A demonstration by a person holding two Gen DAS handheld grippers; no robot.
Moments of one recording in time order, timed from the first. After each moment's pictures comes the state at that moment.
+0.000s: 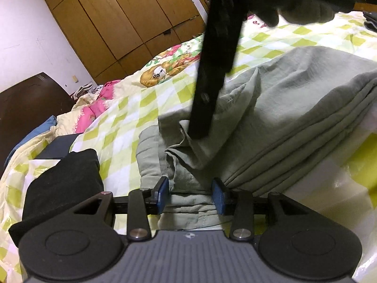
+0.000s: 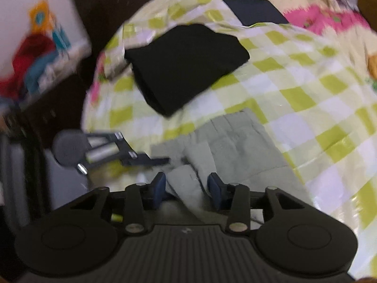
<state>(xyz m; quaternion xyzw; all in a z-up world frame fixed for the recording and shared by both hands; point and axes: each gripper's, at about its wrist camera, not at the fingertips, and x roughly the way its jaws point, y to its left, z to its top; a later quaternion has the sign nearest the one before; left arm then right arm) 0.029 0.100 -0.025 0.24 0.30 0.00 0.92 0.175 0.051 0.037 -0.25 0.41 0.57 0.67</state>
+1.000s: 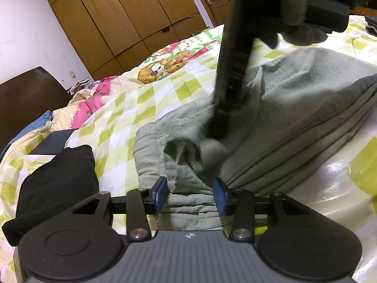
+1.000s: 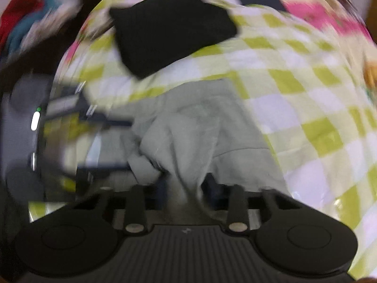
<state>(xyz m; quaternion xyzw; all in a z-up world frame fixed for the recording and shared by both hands) 0.036 0.109 -0.026 0.22 0.31 -0.01 0.93 0.207 0.049 0.012 -0.23 0.44 0.54 0.68</state>
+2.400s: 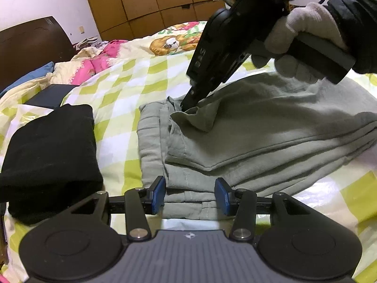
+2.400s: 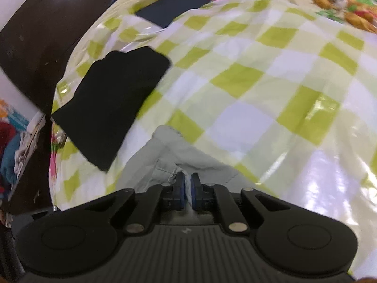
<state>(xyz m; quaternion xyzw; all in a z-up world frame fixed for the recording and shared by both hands) 0.043 0.135 -0.013 0.11 0.37 0.01 0.92 0.271 0.072 -0.011 -0.06 0.49 0.49 0.72</state>
